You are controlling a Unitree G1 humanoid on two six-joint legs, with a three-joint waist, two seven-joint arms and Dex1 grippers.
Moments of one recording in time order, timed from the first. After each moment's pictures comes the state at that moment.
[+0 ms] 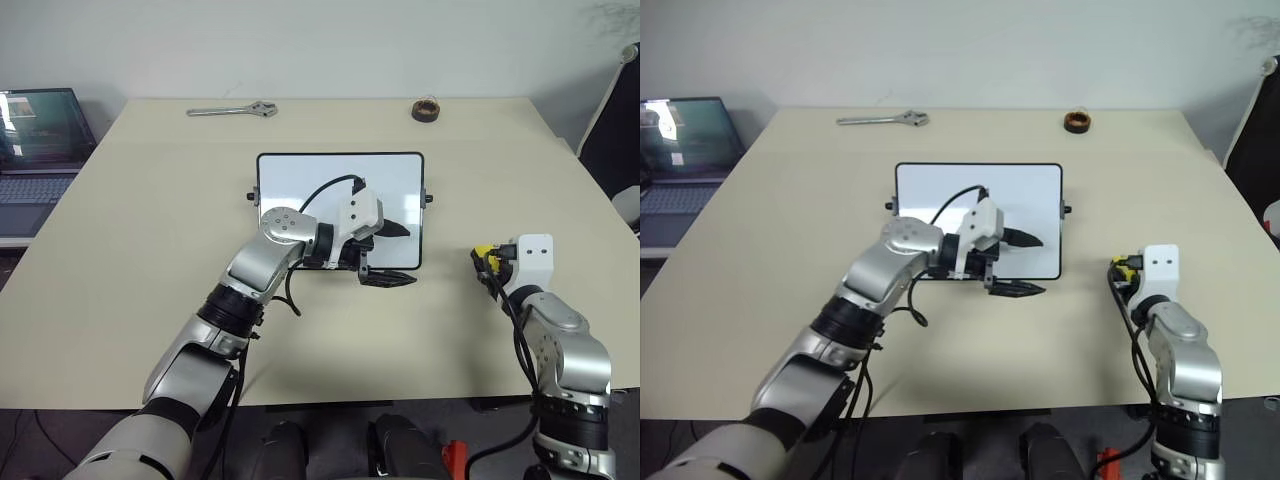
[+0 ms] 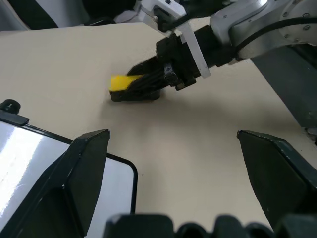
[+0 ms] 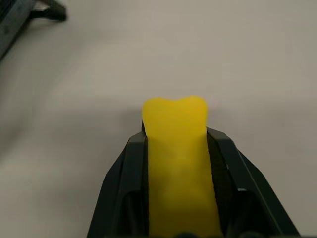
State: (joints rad) left arm -0.86 0.30 -0.36 0.29 -0.22 0.27 -1.15; right arm -0.32 -0.25 -0.30 -0.15 0.08 0.74 0.21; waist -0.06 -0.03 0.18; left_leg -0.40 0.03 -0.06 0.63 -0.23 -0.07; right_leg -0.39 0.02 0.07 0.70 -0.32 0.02
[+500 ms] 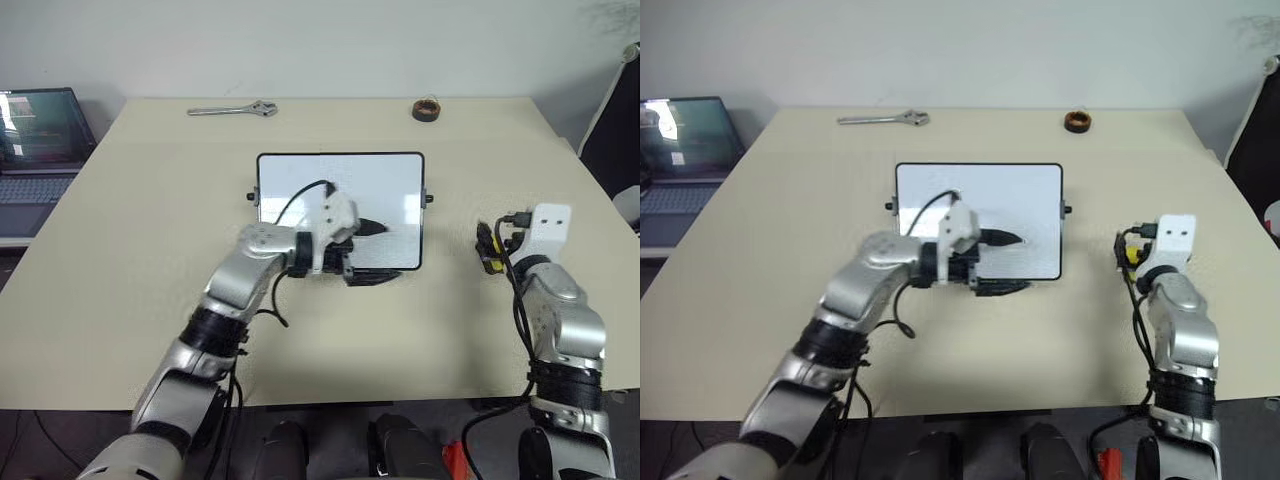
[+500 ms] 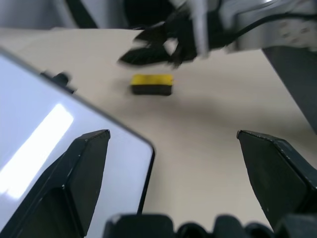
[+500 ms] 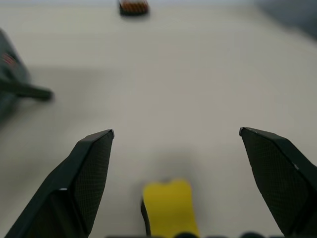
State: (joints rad) left arm -0.64 0.40 -0.19 0.01 -0.29 0.42 -1.03; right arm -0.37 -0.32 -0.31 -0.19 0.14 0.58 0.20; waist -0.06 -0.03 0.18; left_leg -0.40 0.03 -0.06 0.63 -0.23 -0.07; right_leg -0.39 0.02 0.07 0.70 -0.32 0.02
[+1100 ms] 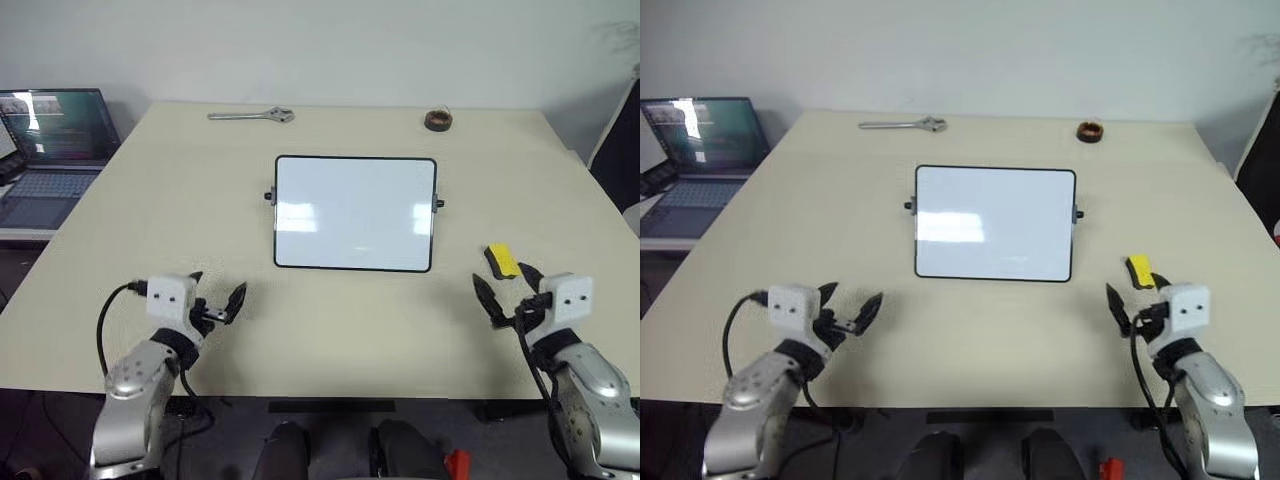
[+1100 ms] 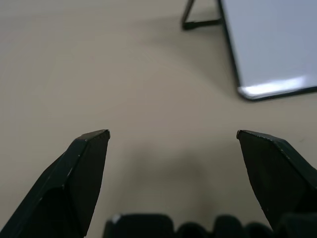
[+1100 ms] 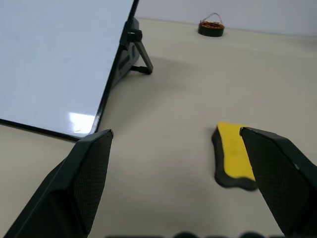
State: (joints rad) left arm 0.14 0.30 0.29 -0.25 -0.15 0.24 -0.38; right arm 0.20 -0.30 -0.31 -0.39 0.27 0.24 0.40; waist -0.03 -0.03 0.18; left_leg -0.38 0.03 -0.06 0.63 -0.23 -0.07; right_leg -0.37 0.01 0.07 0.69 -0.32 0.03
